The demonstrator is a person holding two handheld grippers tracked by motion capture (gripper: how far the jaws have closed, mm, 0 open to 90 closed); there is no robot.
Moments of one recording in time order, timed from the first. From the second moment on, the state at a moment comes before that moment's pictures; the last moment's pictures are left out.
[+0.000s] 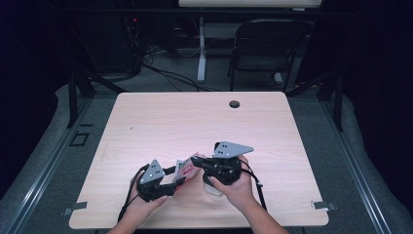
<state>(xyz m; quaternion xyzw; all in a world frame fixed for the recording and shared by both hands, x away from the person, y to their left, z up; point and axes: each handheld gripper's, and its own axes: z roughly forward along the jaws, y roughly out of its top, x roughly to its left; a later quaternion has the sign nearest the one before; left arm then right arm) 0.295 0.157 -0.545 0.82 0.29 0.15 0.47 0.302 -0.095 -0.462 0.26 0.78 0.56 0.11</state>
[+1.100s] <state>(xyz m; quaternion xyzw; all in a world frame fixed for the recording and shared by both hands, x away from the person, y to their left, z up) 0.312 0.143 -0.586 0.83 0.33 0.09 0.43 0.299 -0.097 -0.462 0.25 0.77 0.58 0.10</state>
